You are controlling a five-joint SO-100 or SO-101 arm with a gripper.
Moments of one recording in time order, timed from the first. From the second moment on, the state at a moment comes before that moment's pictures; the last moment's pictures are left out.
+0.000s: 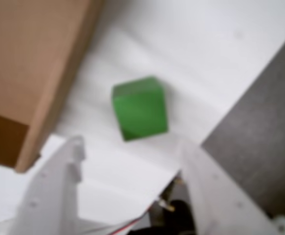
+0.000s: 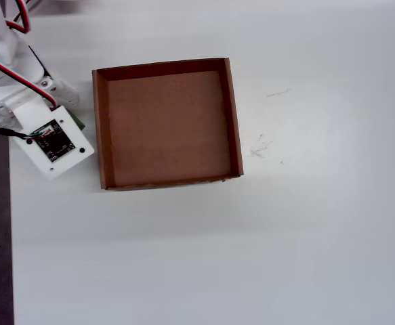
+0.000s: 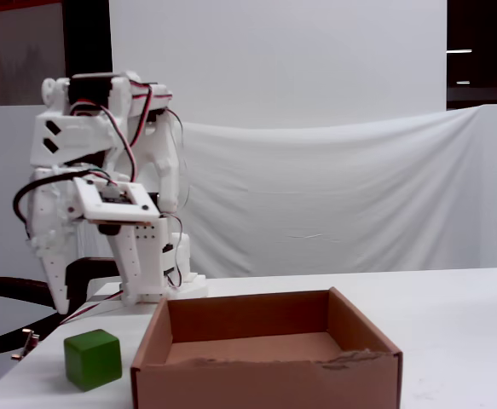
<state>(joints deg) 0.7 109.9 121.0 50.2 -112.5</state>
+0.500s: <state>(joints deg) 1.6 100.3 115.0 49.7 -119.9</state>
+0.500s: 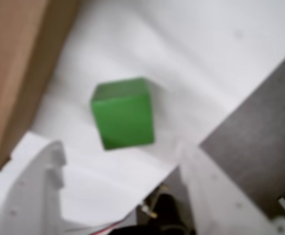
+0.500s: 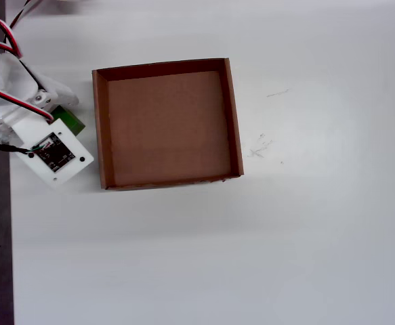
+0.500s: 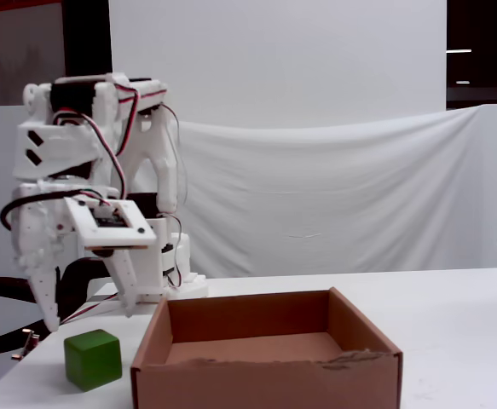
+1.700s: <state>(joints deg) 0.7 88.5 116.7 37.3 -128.7</state>
